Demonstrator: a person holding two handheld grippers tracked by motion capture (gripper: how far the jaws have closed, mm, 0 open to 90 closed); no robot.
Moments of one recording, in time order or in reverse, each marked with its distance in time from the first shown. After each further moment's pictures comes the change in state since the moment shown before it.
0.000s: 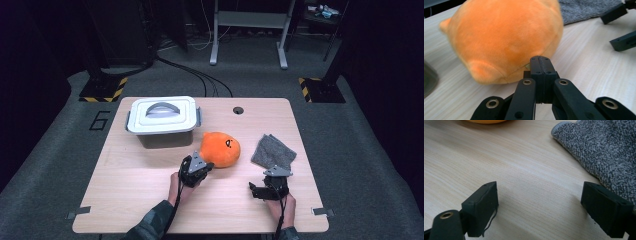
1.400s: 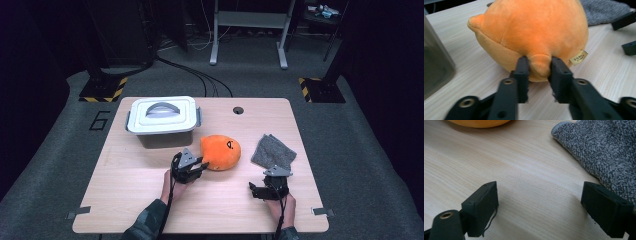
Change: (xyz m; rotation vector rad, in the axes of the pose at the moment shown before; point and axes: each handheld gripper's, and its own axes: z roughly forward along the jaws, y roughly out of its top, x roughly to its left) left arm 0.029 -0.012 -0.007 -0.045 -0.008 -0.094; right arm 0.000 0.000 0.000 0.000 -0.002 -0.001
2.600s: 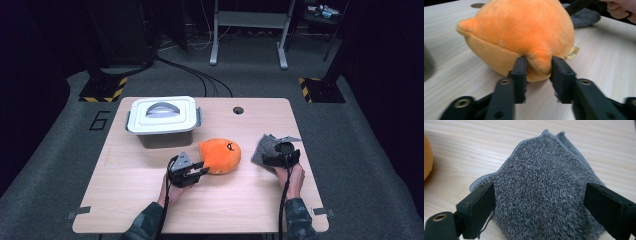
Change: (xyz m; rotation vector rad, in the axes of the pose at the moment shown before) left arm -0.002 -0.006 -0.013 -0.021 -0.070 -0.023; right arm -0.070 0.073 0.023 0.070 -0.172 0.138
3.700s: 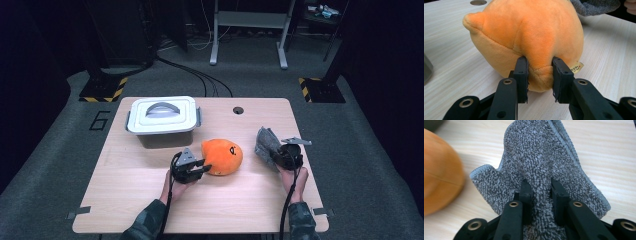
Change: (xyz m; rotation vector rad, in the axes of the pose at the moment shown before) left arm 0.002 0.010 0.011 0.037 -0.025 -0.009; right arm -0.004 -0.004 -0.029 -0.103 0.106 0.054
